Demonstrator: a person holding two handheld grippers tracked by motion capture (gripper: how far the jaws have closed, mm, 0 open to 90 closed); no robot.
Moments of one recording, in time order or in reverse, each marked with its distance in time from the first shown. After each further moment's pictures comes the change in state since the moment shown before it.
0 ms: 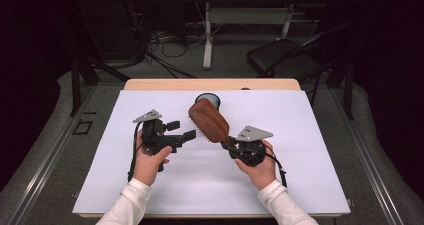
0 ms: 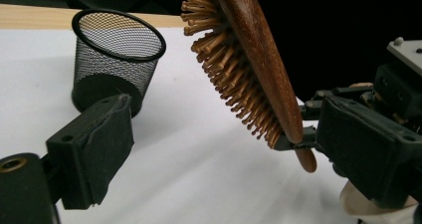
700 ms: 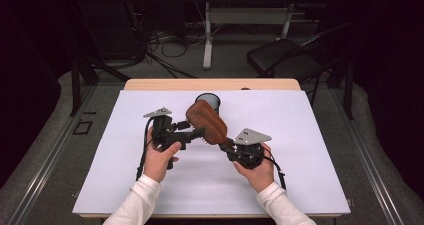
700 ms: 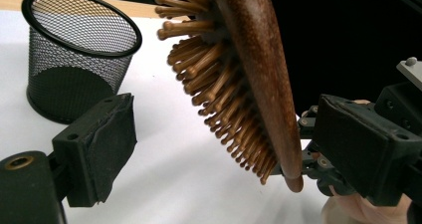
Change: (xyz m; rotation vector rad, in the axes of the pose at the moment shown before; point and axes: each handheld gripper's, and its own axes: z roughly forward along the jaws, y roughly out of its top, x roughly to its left) left arm -0.002 0.002 0.024 0.033 -0.054 -0.053; right arm 0.010 -0.001 0.000 -0.020 0.003 -0.021
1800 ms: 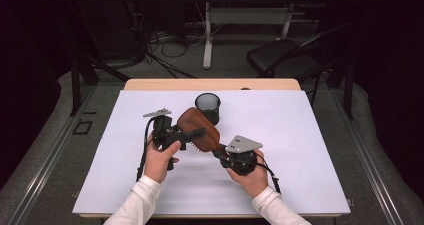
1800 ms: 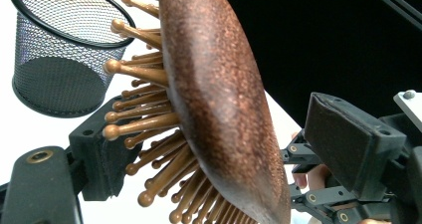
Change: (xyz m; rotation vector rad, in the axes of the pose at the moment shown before) left arm 0.003 -0.001 0.000 0.004 -0.031 -0.041; right arm 0.020 -0.007 0.009 0.000 0.028 -0.044
